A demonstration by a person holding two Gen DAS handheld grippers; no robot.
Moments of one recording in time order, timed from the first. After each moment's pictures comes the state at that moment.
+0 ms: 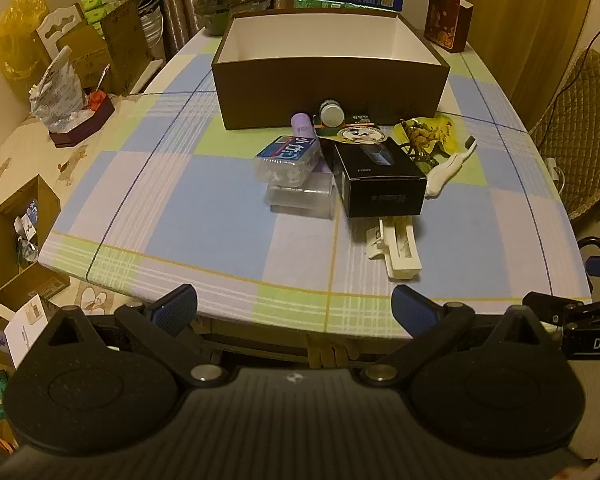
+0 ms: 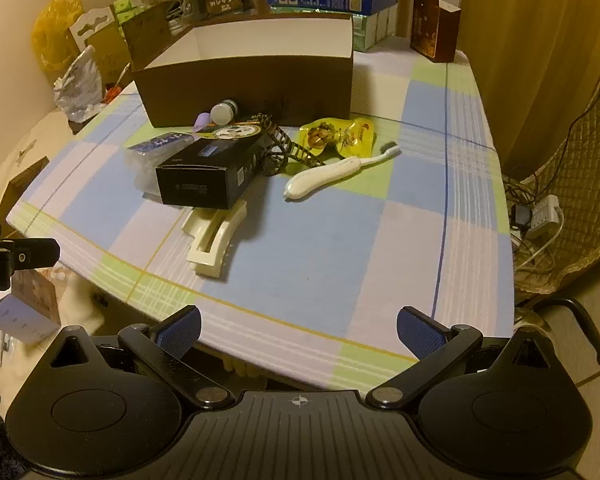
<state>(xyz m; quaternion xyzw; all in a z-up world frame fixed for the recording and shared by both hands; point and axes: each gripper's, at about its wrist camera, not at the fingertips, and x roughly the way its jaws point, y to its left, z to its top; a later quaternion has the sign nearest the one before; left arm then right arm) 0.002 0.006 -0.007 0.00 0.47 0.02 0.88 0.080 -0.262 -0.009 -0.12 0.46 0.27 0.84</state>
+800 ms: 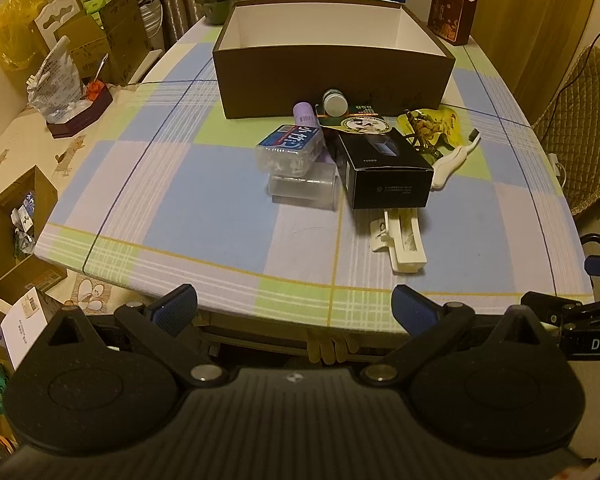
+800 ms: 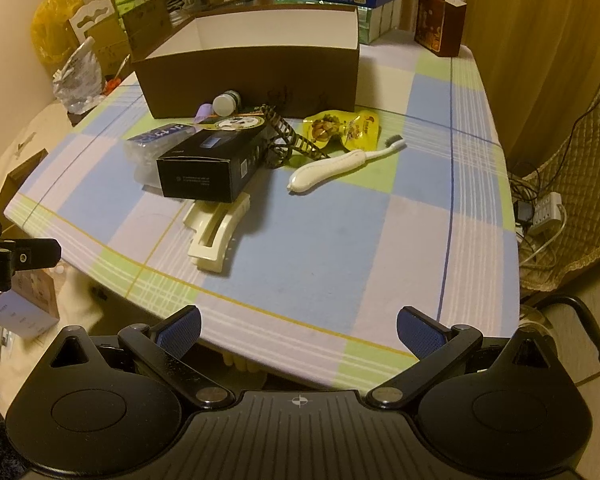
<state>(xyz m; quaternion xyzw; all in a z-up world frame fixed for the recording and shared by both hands) 0.007 0.012 -0.013 -0.01 0.49 0.03 0.87 0.082 -0.256 -0.013 -0.12 0.47 0.27 0.83</state>
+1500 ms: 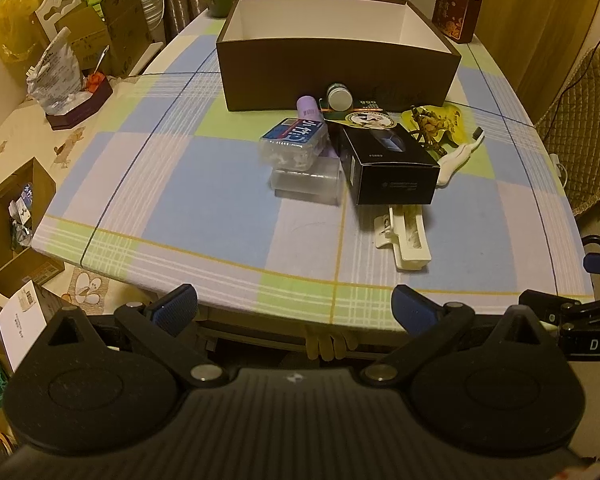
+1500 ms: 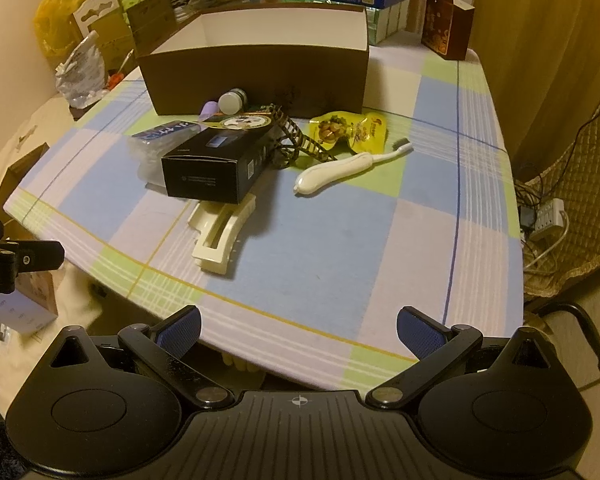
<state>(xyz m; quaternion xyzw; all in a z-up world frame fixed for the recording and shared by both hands) 0.010 0.018 -0.018 -0.02 0.49 0.03 0.87 0.084 -0.245 -0.015 -0.13 0.47 0.27 0.83</state>
